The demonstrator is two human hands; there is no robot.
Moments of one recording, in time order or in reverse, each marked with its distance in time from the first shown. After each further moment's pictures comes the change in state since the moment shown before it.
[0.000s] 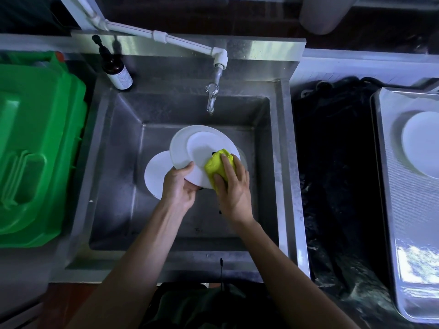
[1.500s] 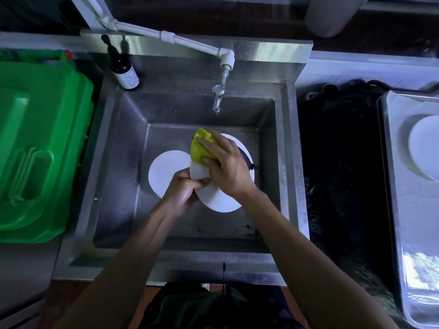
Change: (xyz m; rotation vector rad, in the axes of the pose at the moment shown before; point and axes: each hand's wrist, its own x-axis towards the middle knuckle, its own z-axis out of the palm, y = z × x) left_hand 0.000 0.000 -0.028 0.385 -0.291 0.045; right_hand 0.060 -0.036 -0.013 0.005 -0.180 -0.265
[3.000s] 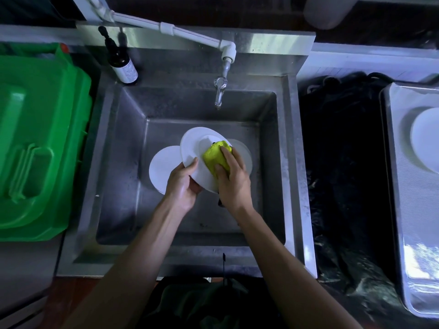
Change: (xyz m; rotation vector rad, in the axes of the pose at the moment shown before) left_hand 0.002 0.006 0.005 -0.240 0.240 -0.076; right_hand -0.041 -0.005 0.029 0.206 0.154 0.426
